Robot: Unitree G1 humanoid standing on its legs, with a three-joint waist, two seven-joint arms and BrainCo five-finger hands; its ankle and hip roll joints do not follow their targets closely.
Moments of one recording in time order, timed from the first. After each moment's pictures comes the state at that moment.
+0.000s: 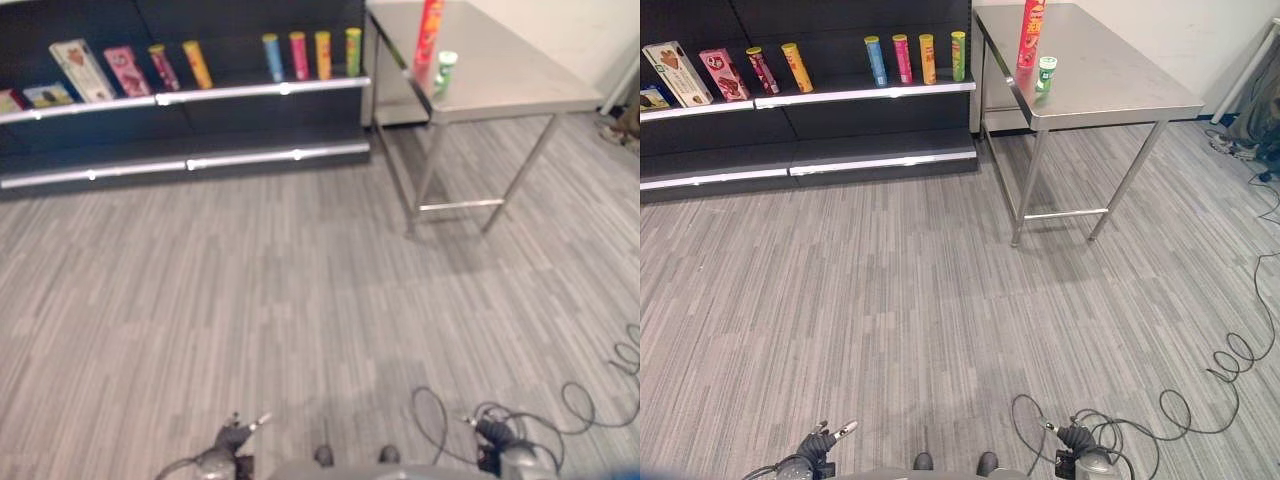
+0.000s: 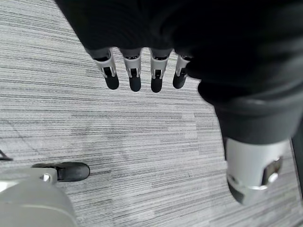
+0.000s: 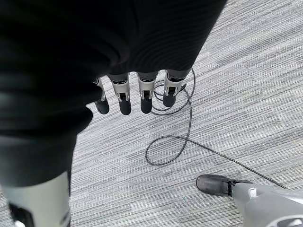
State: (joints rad) left arm 0.07 0.21 -0.08 1.10 -0.21 -0.10 0.10; right arm -0.02 -0.26 0.07 1.12 0.26 -0.01 -0.08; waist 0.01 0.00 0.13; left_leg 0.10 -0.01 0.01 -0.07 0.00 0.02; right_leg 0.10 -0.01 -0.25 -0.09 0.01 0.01
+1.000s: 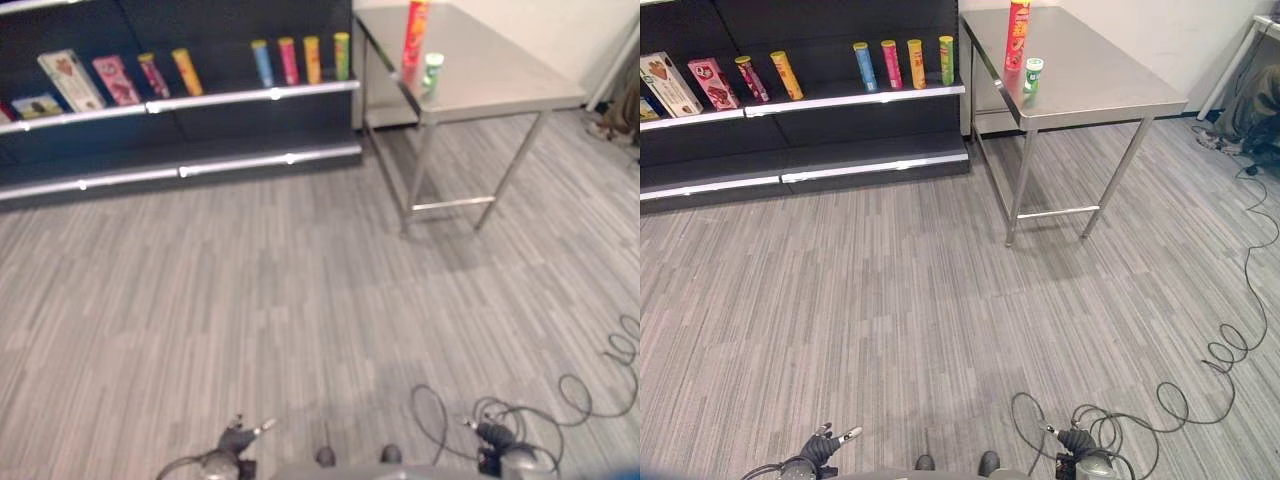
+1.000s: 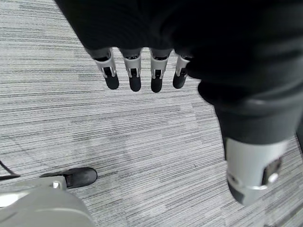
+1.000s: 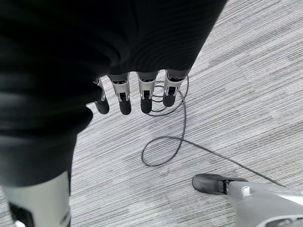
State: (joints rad) left arm 0.07 0.21 -0.12 1.10 -0.17 -0.10 0.12; right arm -0.02 -0.26 0.07 1.12 0.24 -0.01 -0.09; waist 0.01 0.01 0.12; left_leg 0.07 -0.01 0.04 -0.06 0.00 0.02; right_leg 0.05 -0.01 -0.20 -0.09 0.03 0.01
